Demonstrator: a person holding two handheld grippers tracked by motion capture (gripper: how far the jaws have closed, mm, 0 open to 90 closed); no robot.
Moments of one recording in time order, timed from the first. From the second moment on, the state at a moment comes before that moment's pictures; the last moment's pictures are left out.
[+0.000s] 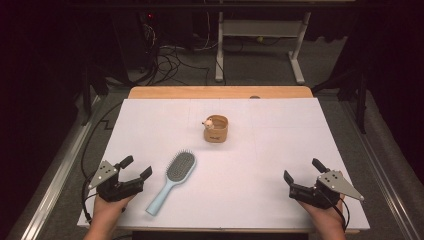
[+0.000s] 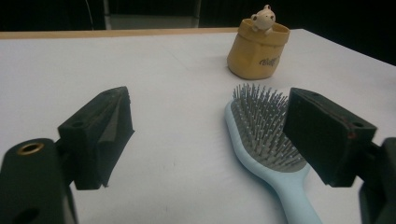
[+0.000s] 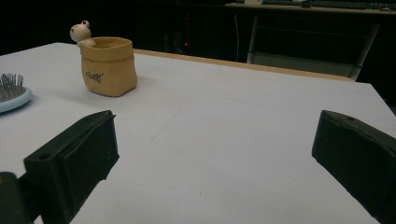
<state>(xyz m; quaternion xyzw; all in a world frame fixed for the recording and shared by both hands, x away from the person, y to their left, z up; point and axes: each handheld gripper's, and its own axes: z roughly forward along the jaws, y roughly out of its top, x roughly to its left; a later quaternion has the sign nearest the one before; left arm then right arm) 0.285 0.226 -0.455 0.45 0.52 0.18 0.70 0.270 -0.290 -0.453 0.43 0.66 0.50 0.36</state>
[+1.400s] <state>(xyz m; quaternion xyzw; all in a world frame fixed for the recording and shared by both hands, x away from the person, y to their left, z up) 0.305 0.162 -0.461 0.63 0.55 0.16 0.53 0.270 -0.291 -0.451 0.44 0.65 0.51 0.36</state>
